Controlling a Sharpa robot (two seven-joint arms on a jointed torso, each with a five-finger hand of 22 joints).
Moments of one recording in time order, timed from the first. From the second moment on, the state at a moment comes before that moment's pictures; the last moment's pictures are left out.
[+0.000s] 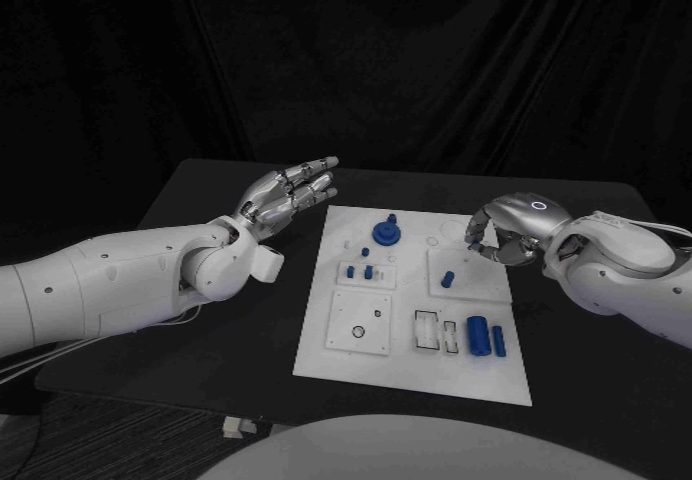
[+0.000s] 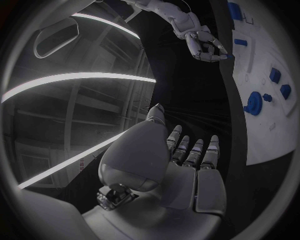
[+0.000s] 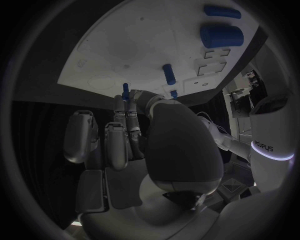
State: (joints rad) left arm 1.18 -0.86 -0.21 1.43 -0.07 -0.01 0.68; left_hand 1.51 0.15 -0.23 0.26 0.42 0.42 0.09 0.05 0.05 0.08 0.09 0.22 0.03 0.07 0.21 0.06 0.02 0.16 0.08 0.29 0.04 0.23; right arm 1.25 -0.93 -0.21 1.52 -1.68 -0.37 -0.03; right_hand 1.43 -0.22 0.55 0.10 0.28 1.02 0.11 0.31 0.25 1.07 0.04 0.45 0.24 1.47 -0.04 1.45 1.31 0.08 1.43 0.07 1.25 1.31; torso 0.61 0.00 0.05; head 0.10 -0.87
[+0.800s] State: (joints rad) left arm 1.18 -0.86 -0.21 1.43 -0.07 0.00 0.68; left_hand 1.51 0.15 -0.23 0.26 0.42 0.43 0.09 0.05 0.05 0.08 0.09 0.22 0.03 0.07 0.21 0.07 0.02 0.16 0.08 0.29 0.04 0.23; right arm 1.27 -0.92 -0.21 1.75 -1.70 -0.38 -0.06; right_hand 1.43 -0.22 0.55 0.10 0.28 1.03 0.11 0.31 0.25 1.07 0.05 0.45 0.24 1.47 -0.04 1.45 1.31 0.08 1.43 0.07 1.24 1.31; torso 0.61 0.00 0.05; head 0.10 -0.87
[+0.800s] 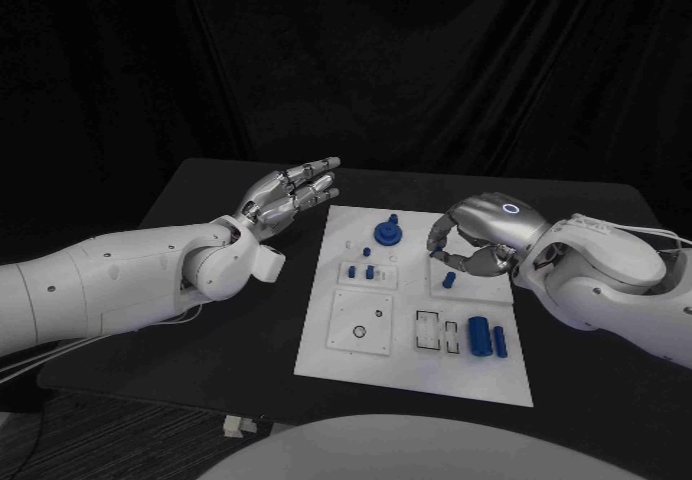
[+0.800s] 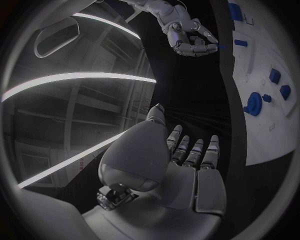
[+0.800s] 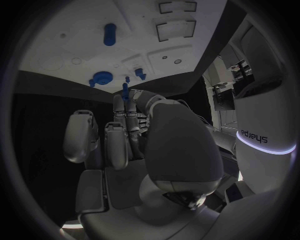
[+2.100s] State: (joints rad) left arm 1.17 -0.87 -0.21 1.43 -0.07 0.00 0.67; left_hand 1.51 0.15 -0.23 0.26 0.42 0.43 0.09 0.06 0.05 0.08 0.09 0.22 0.03 0.07 0.21 0.07 0.02 0.16 0.08 0.29 0.04 0.23; right arm 1.13 -0.75 -0.21 1.70 -1.77 -0.31 -0.07; right_hand 1.43 -0.22 0.55 0.09 0.28 1.01 0.12 0.29 0.25 1.08 0.05 0.45 0.23 1.47 -0.03 1.44 1.31 0.08 1.43 0.07 1.23 1.31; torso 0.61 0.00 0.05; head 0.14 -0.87
